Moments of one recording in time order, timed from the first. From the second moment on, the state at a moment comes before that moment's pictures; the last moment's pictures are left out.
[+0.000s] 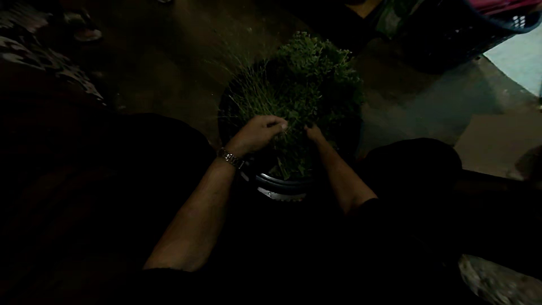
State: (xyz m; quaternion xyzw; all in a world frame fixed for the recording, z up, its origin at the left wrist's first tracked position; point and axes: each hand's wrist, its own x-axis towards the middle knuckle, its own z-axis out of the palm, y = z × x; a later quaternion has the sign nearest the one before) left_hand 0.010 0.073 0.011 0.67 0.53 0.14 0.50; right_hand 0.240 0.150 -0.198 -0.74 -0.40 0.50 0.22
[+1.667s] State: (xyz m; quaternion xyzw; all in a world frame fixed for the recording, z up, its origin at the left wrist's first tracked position) left_hand -0.059 0.070 0.029 0.59 0.49 0.35 0.54; right_hand 0.199 0.090 -0.130 -0.72 -0.51 0.37 0.30
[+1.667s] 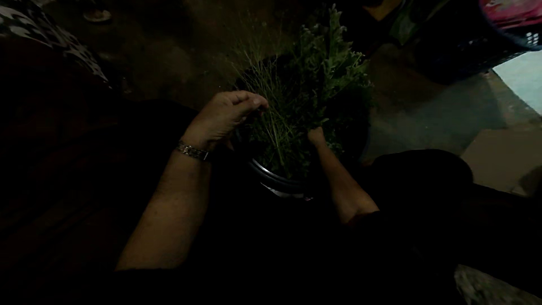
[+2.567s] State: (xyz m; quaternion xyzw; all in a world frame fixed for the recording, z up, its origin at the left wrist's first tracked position) left_hand -0.063 0.064 0.033 0.63 0.51 0.31 0.49; right_hand 0.227 0.140 -0.080 -0.74 -0.51 0.34 0.28
